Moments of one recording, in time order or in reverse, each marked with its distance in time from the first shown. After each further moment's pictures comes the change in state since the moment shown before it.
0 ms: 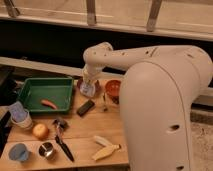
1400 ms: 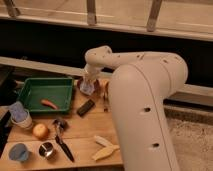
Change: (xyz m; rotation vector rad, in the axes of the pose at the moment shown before) arm -0.040 -0.003 0.058 -0.043 0.006 0.015
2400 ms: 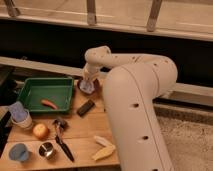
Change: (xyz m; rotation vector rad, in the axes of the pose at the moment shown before) arm -0.016 0.003 0.027 0.002 0.008 -0.004
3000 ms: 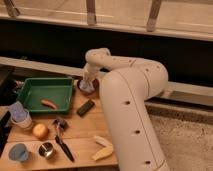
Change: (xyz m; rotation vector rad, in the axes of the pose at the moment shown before) arm -0.023 -0.009 0.028 -0.030 -0.005 0.016
